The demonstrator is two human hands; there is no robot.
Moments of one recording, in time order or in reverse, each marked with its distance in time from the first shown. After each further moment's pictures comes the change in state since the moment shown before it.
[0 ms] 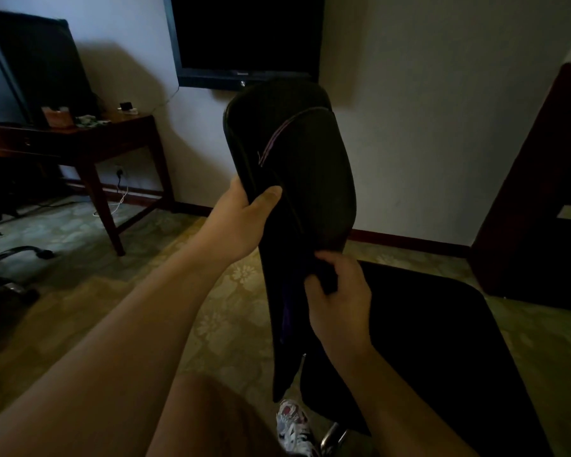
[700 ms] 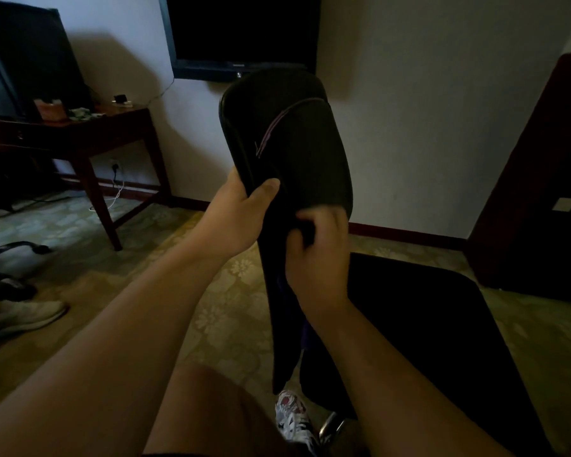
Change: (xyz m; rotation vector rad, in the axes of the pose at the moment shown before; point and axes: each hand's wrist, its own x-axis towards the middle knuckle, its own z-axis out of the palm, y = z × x) left_hand -0.004 0.000 0.002 0.023 -0.001 0.004; right_hand 0.030 -0.036 0.022 -0.032 0.111 -0.190
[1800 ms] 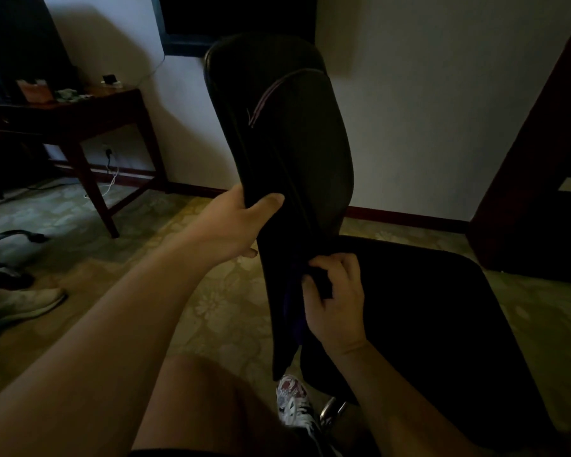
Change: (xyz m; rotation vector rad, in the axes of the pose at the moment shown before) left_hand -0.011 -0.025 0.006 0.102 -0.170 -0.196; right_hand -0.068 0.082 -0.013 0.005 -0.117 -0.009
